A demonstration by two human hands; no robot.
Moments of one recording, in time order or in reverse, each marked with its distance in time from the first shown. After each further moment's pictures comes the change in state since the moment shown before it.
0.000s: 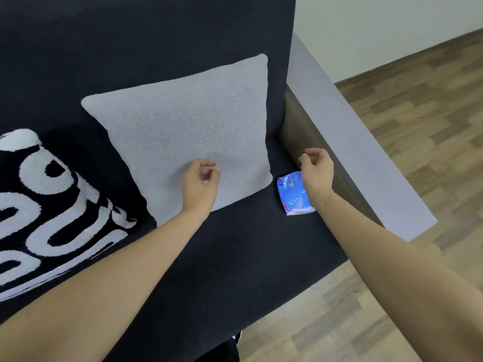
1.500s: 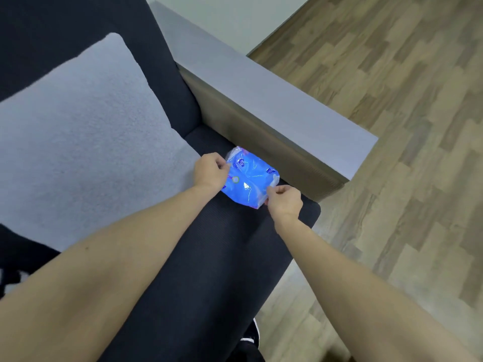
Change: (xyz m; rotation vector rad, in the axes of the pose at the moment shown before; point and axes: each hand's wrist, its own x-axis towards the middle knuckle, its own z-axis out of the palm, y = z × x) left_hand 0.004 -0.028 0.195 0.627 -0.459 0.274; right_hand -0.036 0.154 -0.042 0.131 0.279 0.518
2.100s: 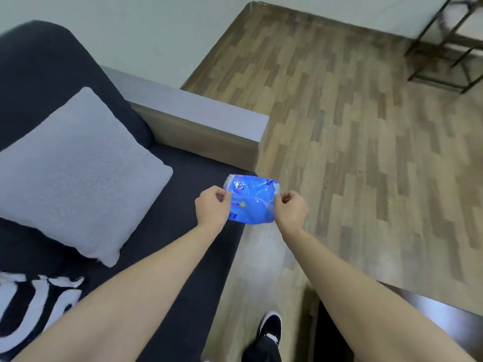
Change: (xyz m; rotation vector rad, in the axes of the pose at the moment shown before) left_hand -0.293 0.048 -0.043 -0.154 -0.164 0.163; right_hand -0.224 0.084 -0.195 0.053 0.373 -0.113
